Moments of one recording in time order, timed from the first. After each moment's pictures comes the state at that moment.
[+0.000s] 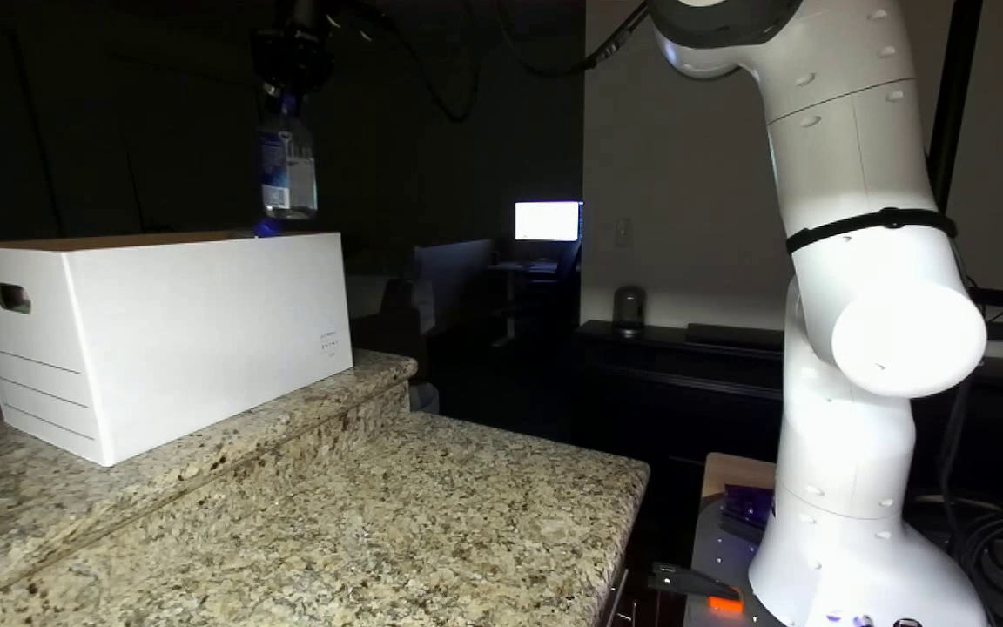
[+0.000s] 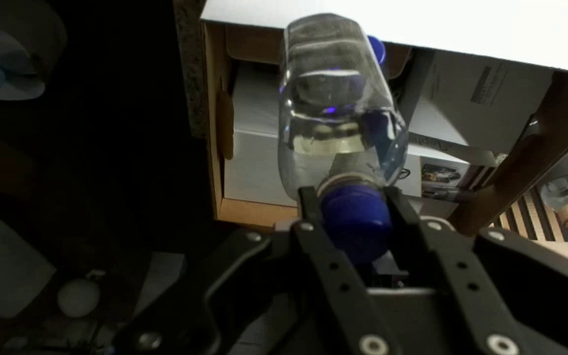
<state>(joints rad) 0.05 0.22 -0.01 -1.15 -0.04 1.93 -0.03</state>
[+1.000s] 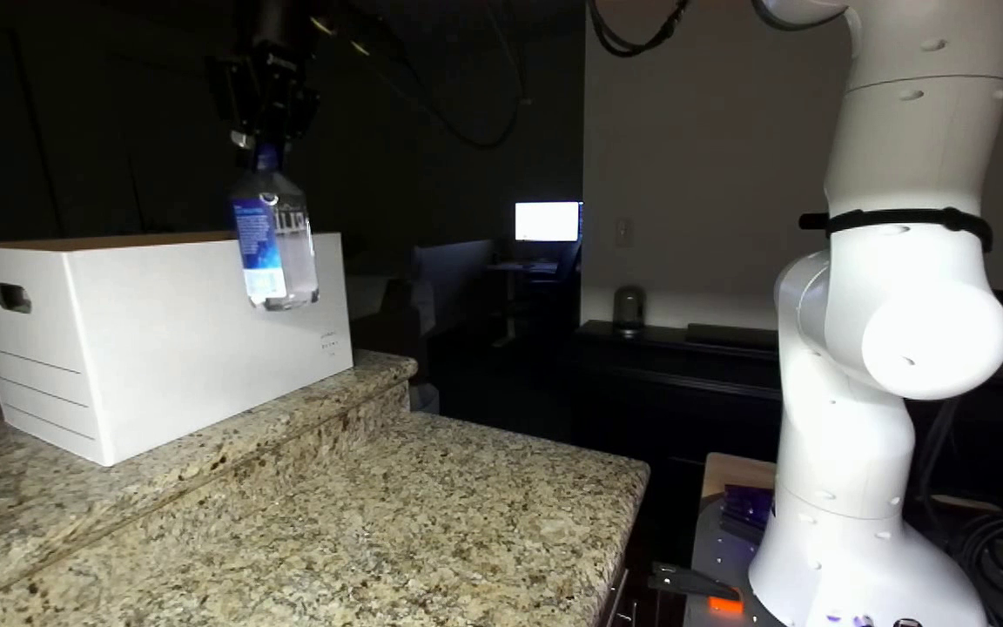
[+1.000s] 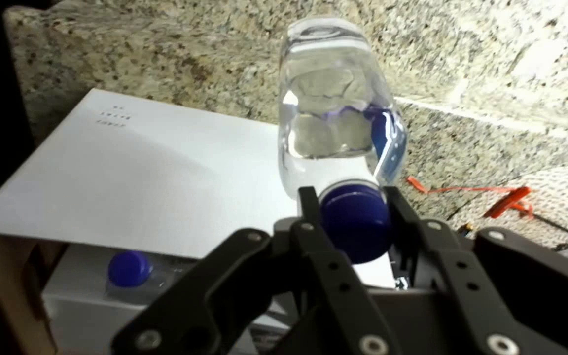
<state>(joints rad) 0.22 -0.10 0.10 -1.72 -0.05 1.98 0.15</state>
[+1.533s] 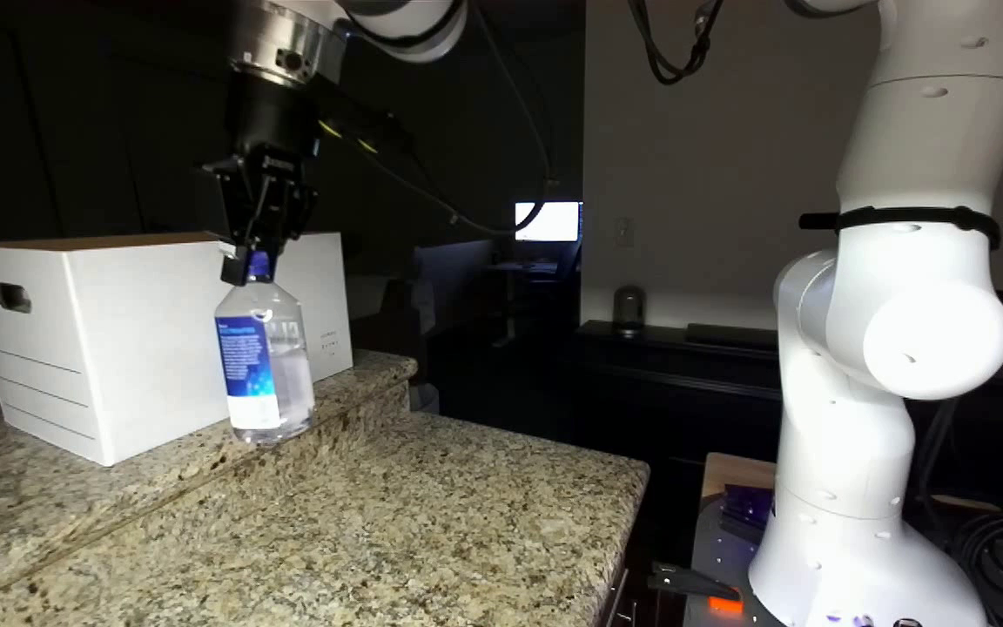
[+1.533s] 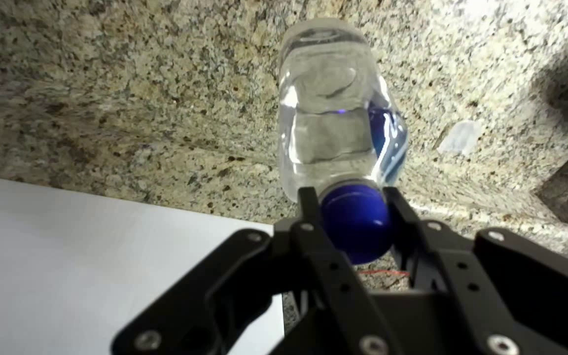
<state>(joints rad) 0.23 -0.18 0.21 -2.06 0.06 2.21 0.16</state>
